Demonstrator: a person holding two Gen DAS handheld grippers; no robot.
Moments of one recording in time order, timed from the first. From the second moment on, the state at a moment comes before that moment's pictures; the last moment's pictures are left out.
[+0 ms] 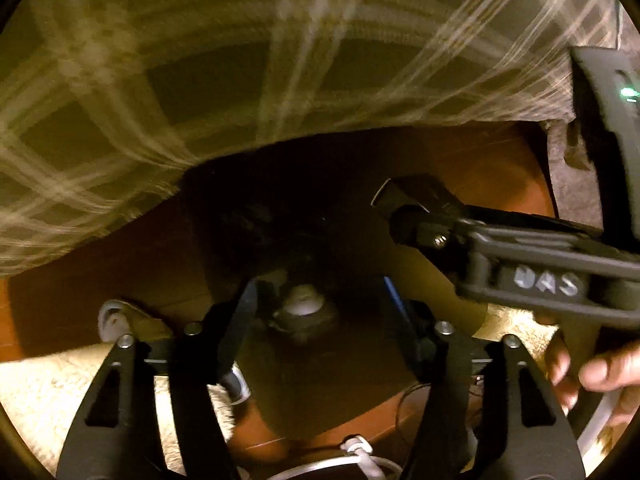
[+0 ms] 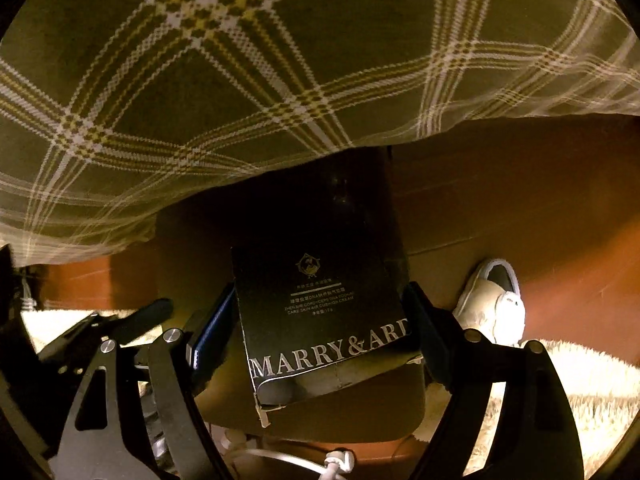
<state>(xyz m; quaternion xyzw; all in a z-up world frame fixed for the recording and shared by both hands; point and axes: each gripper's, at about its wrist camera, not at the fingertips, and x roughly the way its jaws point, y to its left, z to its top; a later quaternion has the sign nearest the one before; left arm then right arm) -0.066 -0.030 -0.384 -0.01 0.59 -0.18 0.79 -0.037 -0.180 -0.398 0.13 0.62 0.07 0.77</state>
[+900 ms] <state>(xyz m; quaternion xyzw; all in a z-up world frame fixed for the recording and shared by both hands) -0.080 -0.022 -0.184 0.04 0.44 -0.18 0.88 -0.059 -0.234 -0.151 0.07 0.37 0.04 0.93</state>
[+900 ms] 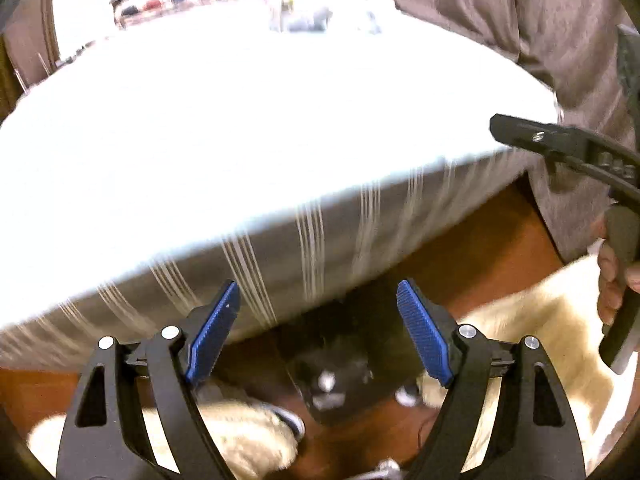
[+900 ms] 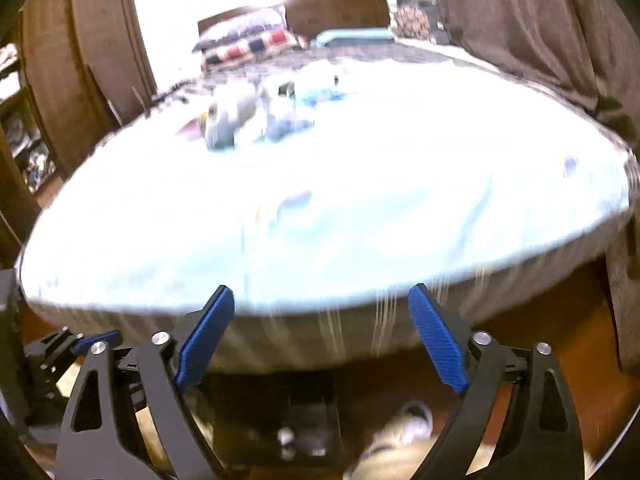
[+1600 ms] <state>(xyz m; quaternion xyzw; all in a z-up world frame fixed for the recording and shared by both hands) 0.043 -0.025 -0.117 0.01 0.38 -0.16 0.91 0.092 -0.220 -0.136 0.09 0.38 0.09 0.92</state>
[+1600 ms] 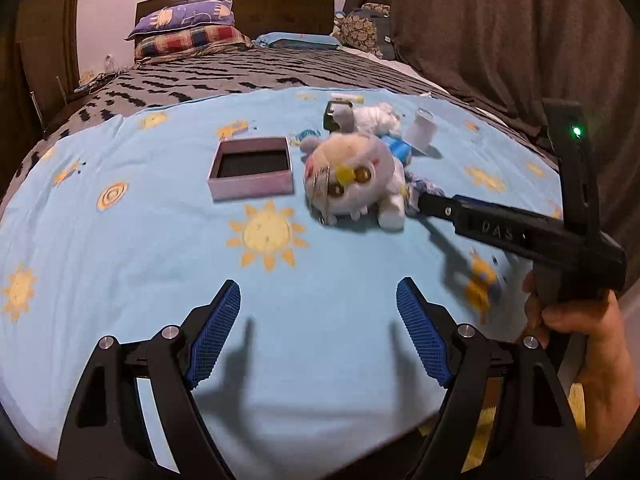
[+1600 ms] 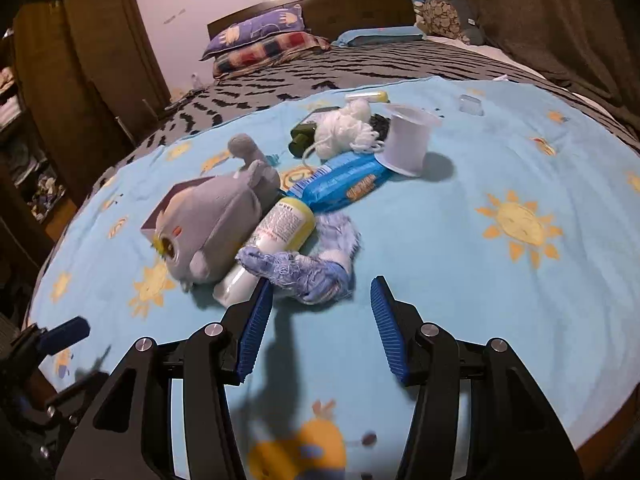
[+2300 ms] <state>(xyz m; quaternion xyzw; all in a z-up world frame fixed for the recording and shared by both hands) 0.137 -0.079 -0.113 0.03 0.36 -0.17 0.92 0.085 -0.263 -0.127 0.09 0.37 0.07 0.92</state>
